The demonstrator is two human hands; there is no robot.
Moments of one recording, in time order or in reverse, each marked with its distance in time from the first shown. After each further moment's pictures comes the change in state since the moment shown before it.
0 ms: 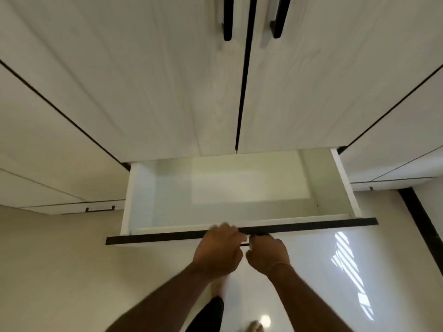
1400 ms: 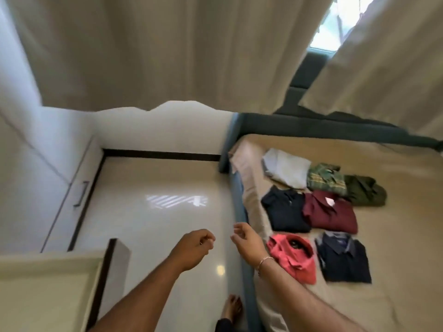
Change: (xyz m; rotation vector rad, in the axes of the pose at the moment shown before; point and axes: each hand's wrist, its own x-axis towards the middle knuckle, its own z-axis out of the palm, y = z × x) left_hand -0.020 0.472 0.155 -0.220 -1.076 0.719; right_hand -0.456 0.241 0.175 1.468 0.891 1.309
